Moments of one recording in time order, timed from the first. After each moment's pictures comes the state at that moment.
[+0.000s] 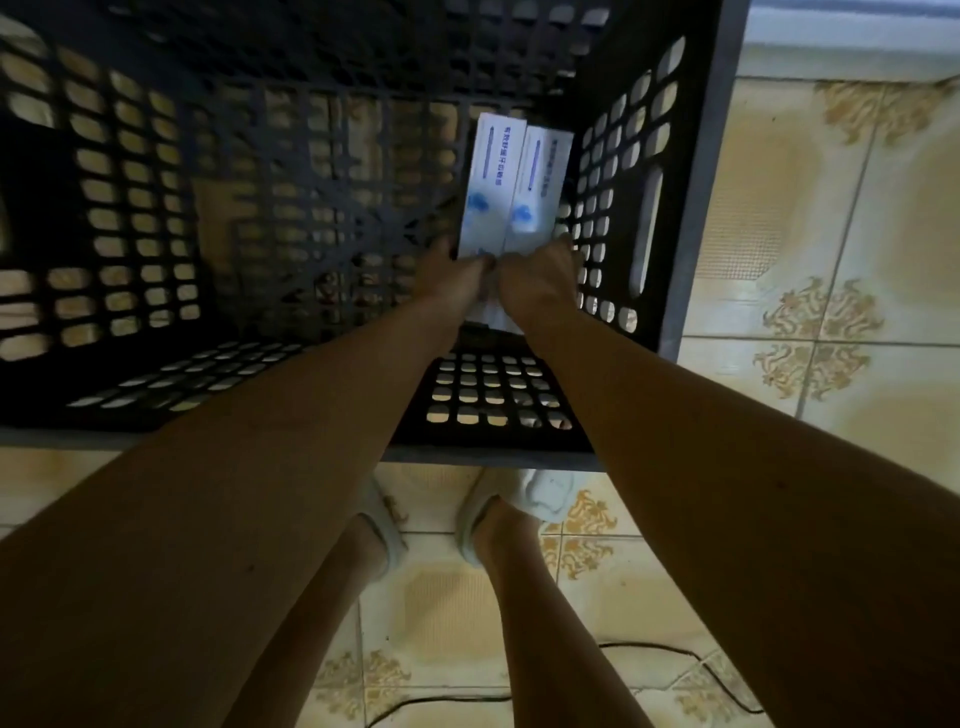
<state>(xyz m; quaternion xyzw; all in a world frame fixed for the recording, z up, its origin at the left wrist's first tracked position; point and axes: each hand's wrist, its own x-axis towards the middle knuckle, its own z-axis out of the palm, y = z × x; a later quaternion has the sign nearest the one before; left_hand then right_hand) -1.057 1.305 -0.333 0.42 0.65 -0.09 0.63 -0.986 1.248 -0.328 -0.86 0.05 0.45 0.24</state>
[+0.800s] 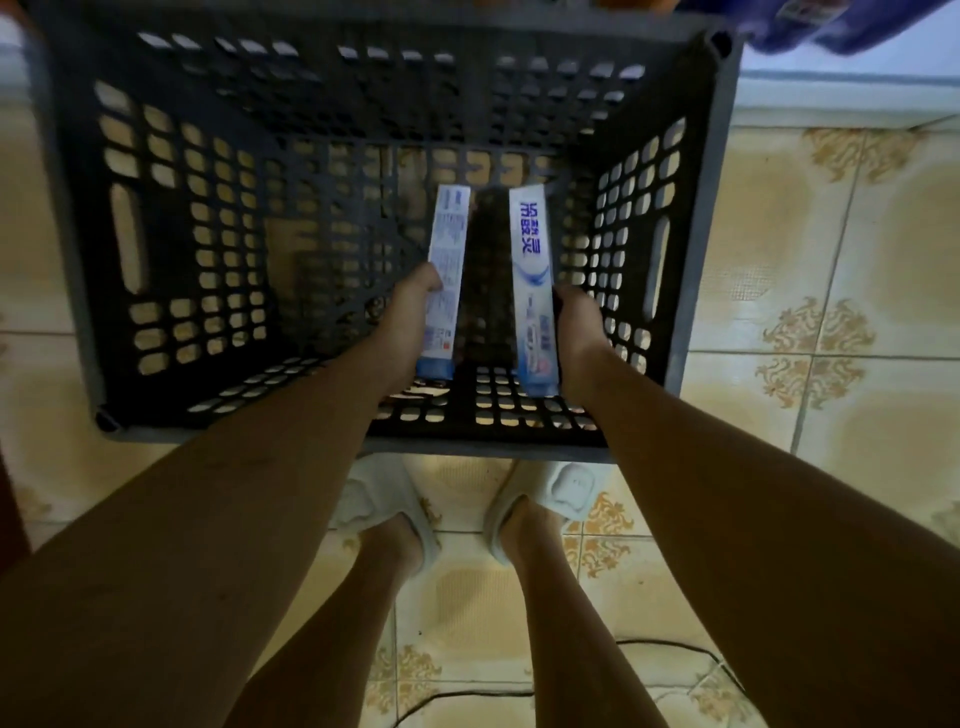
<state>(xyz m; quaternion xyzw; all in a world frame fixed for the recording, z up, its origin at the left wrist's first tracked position) -1.115 1.346 -0.266 0.29 0.62 -0.09 0.72 -0.994 1.236 -0.256 -0.64 0.31 0.58 0.40</state>
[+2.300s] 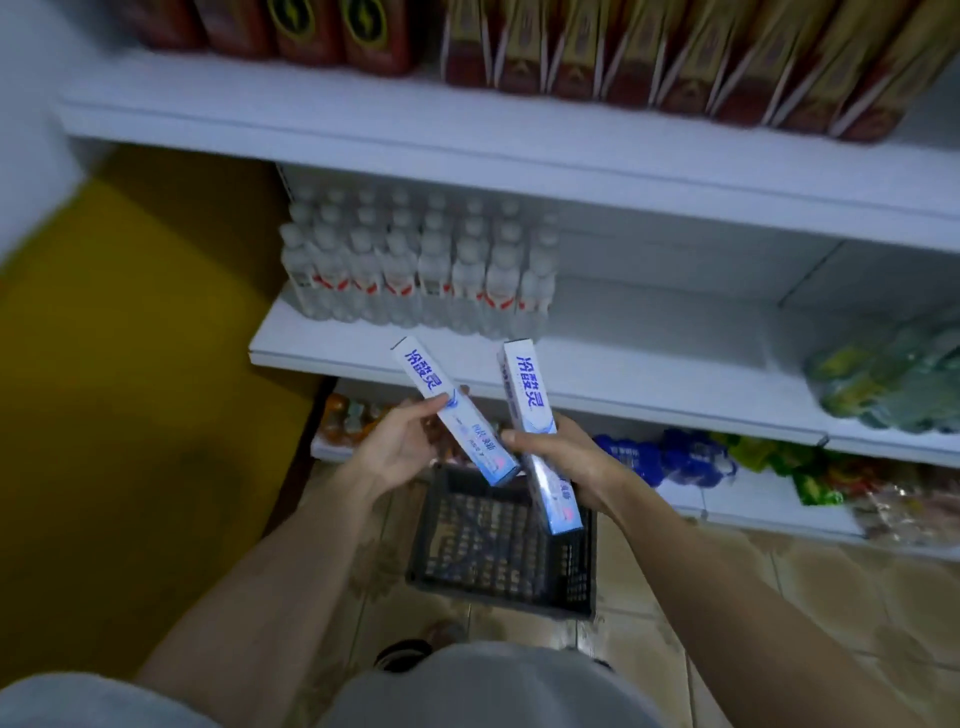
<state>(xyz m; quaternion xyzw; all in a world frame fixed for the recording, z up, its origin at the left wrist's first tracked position) -1.241 1.484 0.418 0.30 0.33 0.16 0.88 -1.070 1.336 0.458 -0.66 -0.23 0.58 0.41</state>
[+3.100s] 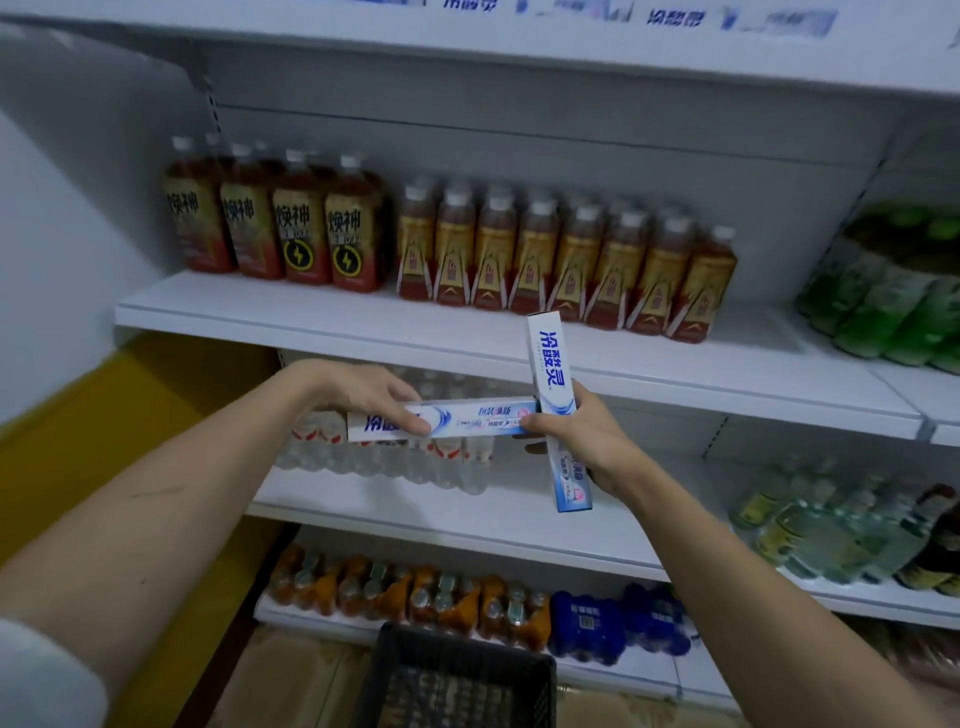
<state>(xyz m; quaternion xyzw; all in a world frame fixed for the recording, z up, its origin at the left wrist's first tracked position) -1.165 1.528 0.682 0.85 0.30 -0.16 0.40 -0.954 1.326 0.631 -0.68 -0.37 0.35 0.52</state>
